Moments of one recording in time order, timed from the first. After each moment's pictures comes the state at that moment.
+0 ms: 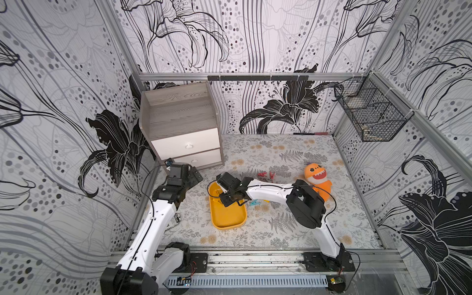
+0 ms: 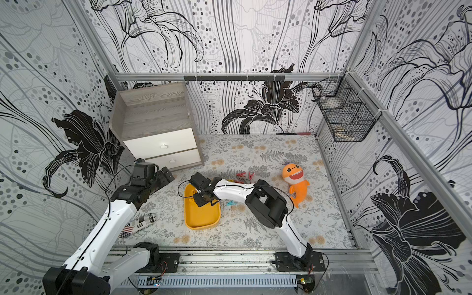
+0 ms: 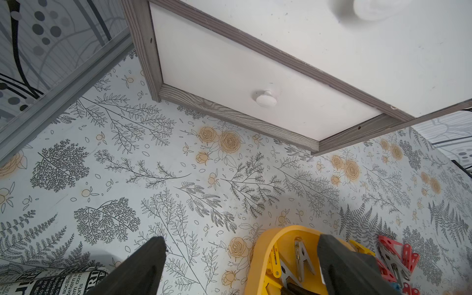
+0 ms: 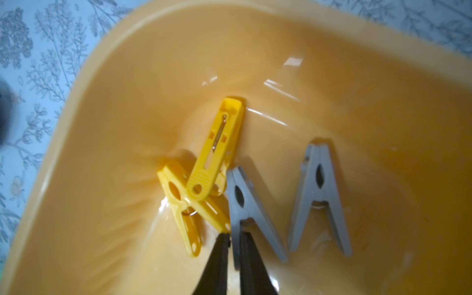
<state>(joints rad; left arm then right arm) -0.10 1.02 0.87 -0.65 -0.23 -0.66 1.01 2.19 1.64 -0.49 -0.03 0.37</state>
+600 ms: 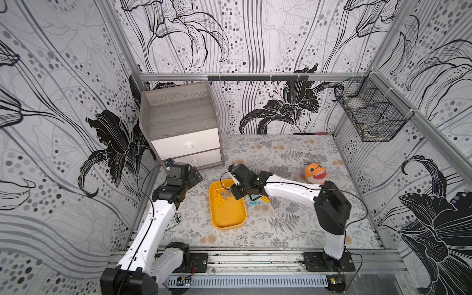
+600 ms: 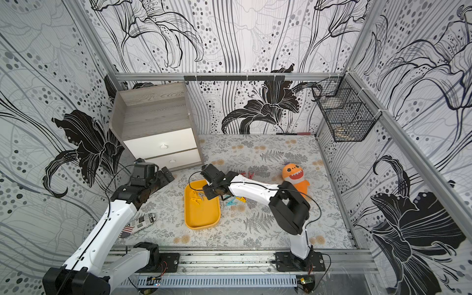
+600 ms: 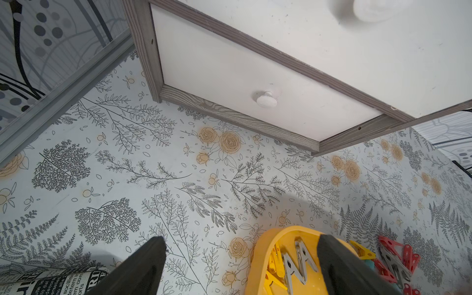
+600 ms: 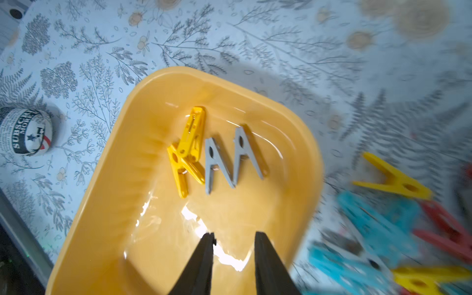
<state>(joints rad) -0.10 1.02 0.87 -0.65 -0.23 -0.66 0.93 1.84 1.39 -0.49 0.01 0.35</state>
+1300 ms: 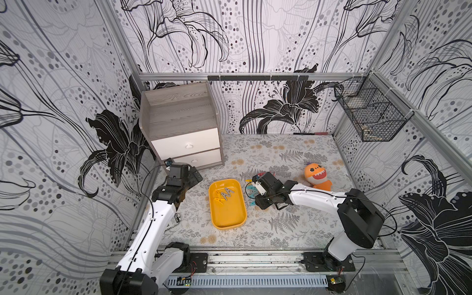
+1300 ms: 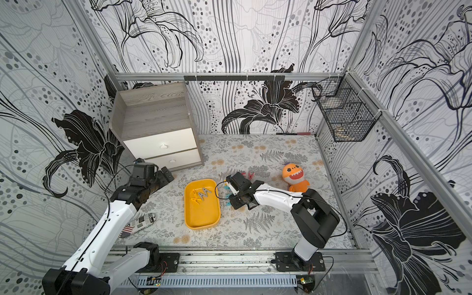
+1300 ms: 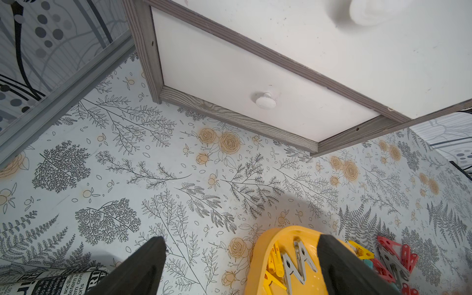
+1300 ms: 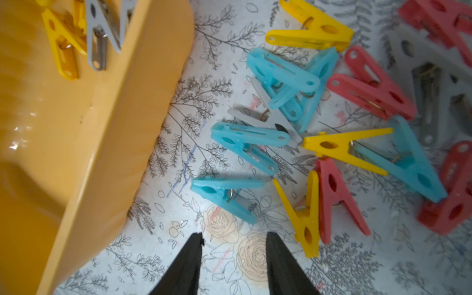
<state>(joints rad) -0.11 1.01 0.87 -0.65 -0.23 -0.66 0.82 1.64 0.99 -0.43 -0.07 0.18</state>
